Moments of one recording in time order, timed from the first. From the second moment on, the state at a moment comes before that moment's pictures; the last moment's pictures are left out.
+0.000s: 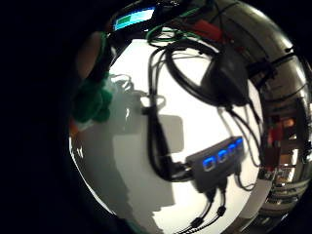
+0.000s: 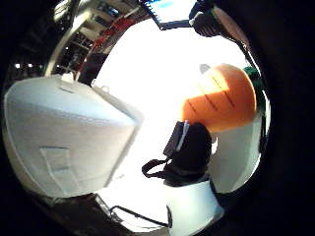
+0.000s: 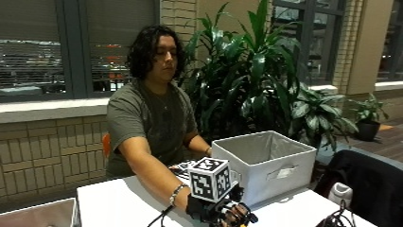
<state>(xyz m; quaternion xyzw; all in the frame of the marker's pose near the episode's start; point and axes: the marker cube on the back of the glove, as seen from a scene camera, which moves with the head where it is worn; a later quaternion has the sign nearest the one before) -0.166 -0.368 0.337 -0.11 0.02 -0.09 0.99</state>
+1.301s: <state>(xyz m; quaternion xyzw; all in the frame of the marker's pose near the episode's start) -0.418 -0.376 0.040 -0.03 -0.02 -0.30 0.95</state>
